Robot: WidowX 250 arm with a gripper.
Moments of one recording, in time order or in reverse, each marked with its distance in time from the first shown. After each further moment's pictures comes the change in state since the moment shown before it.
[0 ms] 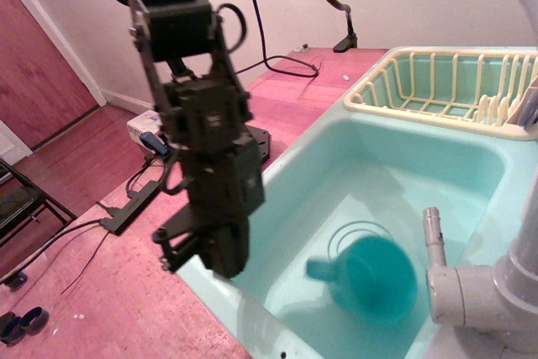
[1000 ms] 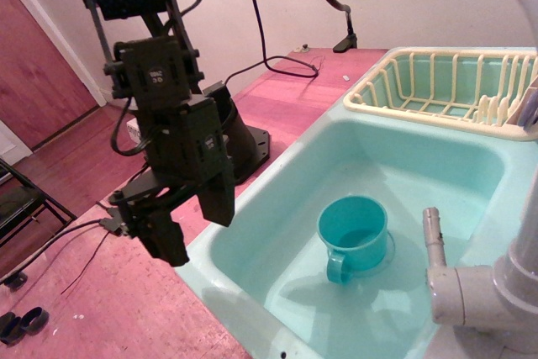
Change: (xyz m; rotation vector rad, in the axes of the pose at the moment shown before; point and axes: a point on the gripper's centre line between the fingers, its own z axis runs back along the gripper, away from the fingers) arm -0.016 -0.002 0.023 0.013 -0.022 -0.019
